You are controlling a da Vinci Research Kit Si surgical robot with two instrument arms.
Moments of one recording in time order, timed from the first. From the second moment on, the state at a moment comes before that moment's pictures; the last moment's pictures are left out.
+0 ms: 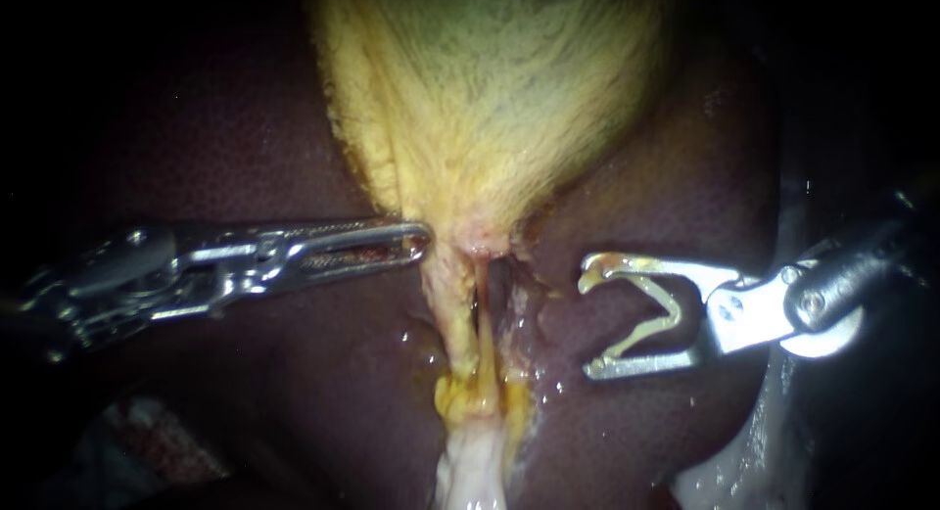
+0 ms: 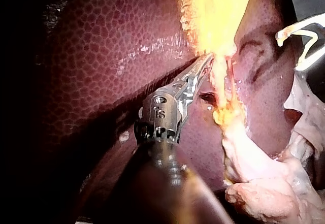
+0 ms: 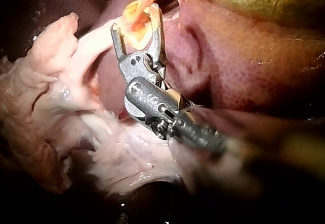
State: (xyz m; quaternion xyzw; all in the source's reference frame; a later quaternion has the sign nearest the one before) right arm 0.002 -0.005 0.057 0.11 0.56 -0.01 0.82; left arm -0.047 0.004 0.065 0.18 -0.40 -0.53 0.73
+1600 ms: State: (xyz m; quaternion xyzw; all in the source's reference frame) right arm 0.016 -0.011 0.074 0.17 0.51 0.00 0.84; left arm -0.042 0.005 0.059 0.16 -0.41 -0.54 0.71
